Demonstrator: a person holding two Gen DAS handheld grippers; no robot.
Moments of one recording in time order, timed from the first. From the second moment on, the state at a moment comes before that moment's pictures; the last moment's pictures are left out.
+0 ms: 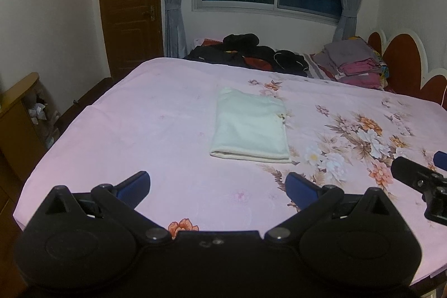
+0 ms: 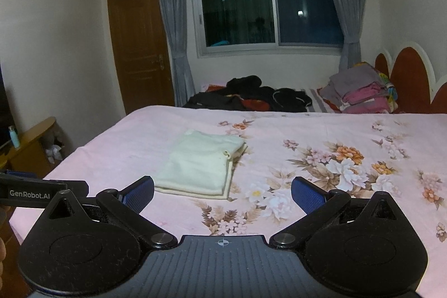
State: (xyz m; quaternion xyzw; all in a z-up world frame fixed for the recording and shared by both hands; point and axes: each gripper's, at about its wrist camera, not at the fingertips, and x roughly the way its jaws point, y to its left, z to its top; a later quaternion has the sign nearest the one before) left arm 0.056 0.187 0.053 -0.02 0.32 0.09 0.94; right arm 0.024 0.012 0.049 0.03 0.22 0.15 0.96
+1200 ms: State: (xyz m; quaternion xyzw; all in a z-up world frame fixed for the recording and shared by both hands) left arm 0.051 0.196 0.055 -0.02 0.33 0.09 0.94; right arm 0.025 0.019 0.047 0.03 0.23 0.16 0.96
